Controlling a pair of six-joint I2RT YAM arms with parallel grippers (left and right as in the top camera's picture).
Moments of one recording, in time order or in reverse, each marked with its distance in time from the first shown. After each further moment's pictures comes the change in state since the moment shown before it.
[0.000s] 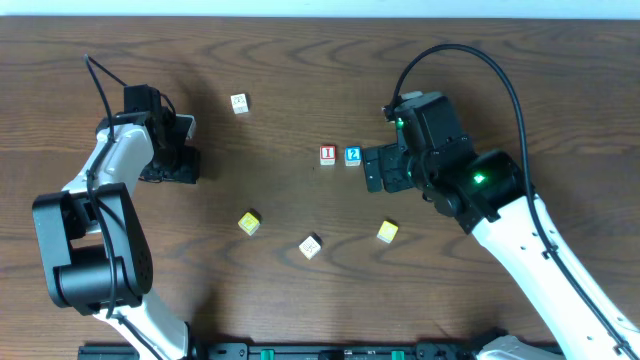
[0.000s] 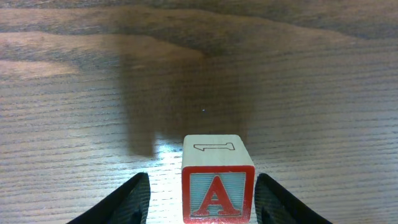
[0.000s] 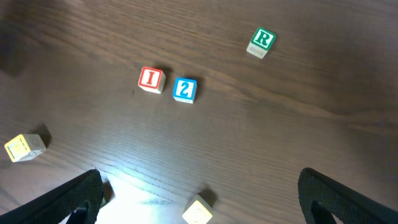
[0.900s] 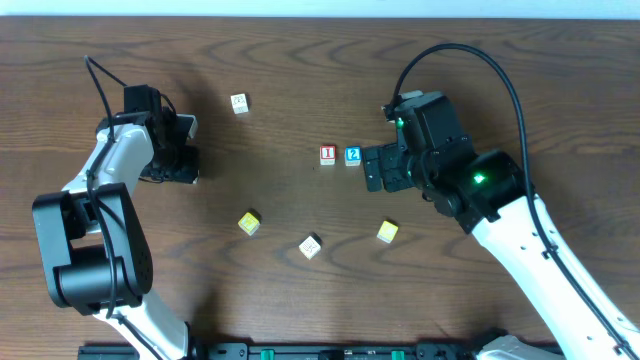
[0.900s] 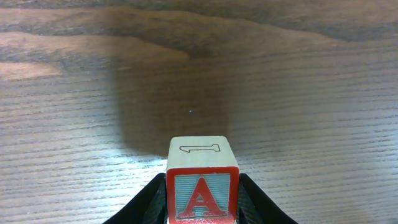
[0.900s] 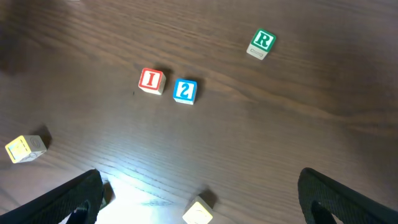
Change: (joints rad) left arm 0.000 0.000 0.000 -0.007 0.034 -0.007; right arm 0.000 0.000 0.000 0.004 0.000 0.000
